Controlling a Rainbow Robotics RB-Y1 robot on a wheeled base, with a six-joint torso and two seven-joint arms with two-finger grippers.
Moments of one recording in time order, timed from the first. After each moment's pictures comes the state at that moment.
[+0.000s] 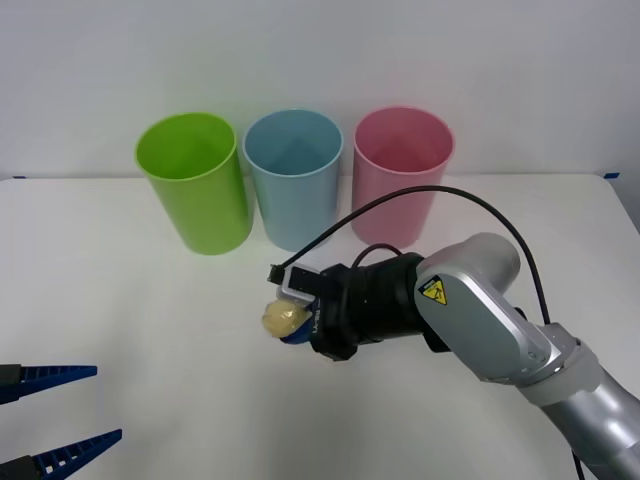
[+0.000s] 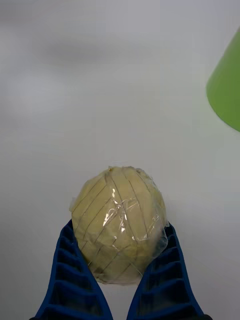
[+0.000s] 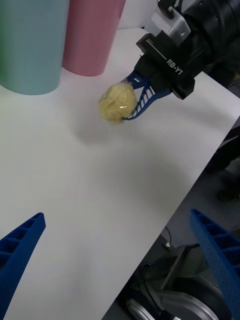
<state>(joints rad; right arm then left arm) -0.42 -0.35 0.48 -1.81 2.22 -1.18 -0.77 0.50 0.54 0.54 -2.04 -1.32 -1.43 0.52</state>
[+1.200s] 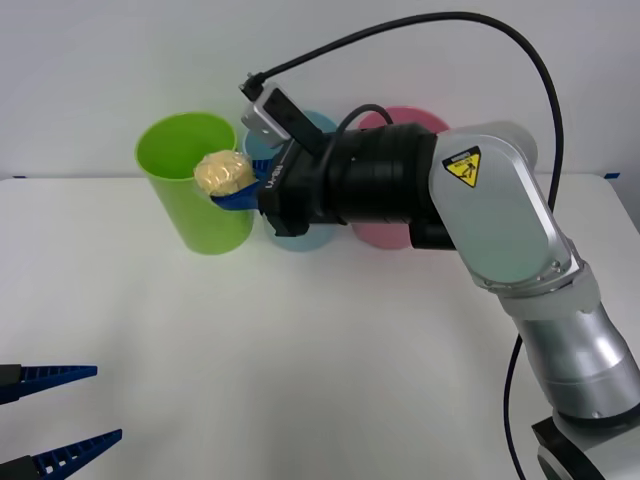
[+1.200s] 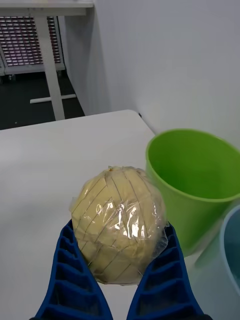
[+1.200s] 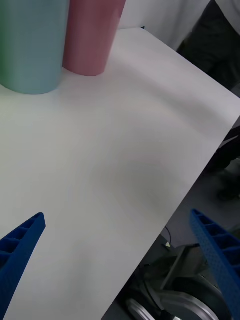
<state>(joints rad) -0.66 -0.18 0.26 -1.85 2.18 -1.18 -1.00 0.50 0.54 0.54 -2.04 -1.32 -1.43 0.52</state>
